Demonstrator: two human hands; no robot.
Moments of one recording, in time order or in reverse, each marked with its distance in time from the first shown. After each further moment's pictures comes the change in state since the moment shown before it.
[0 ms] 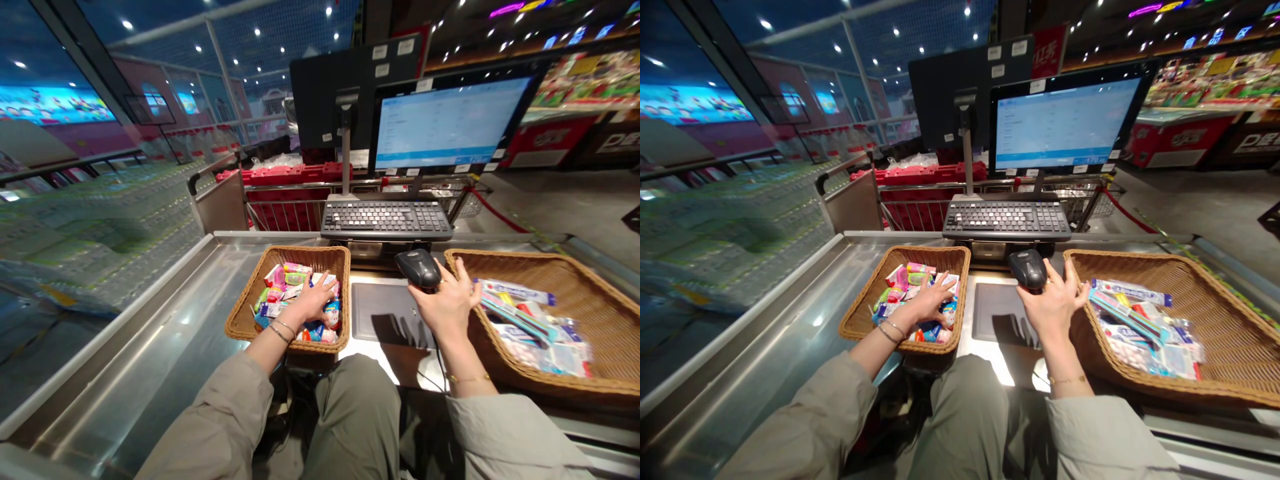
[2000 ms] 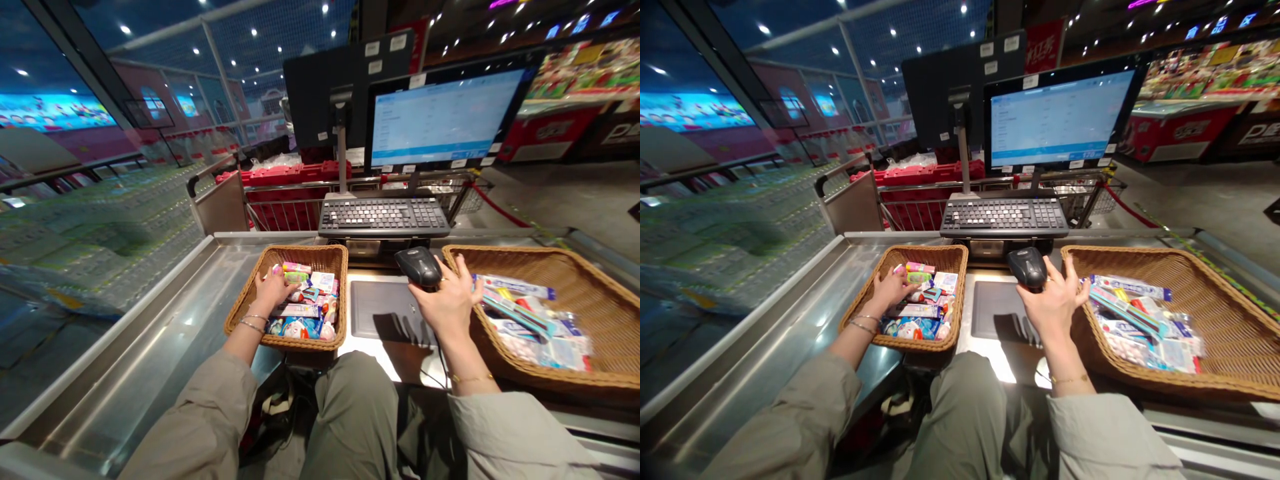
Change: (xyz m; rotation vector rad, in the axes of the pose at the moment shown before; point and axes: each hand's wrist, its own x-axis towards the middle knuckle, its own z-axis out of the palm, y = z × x) left_hand -0.036 -0.072 -0.007 0.042 0.074 -0.698; right_hand 0.001 0.004 -0.010 0.045 -0.029 -0.003
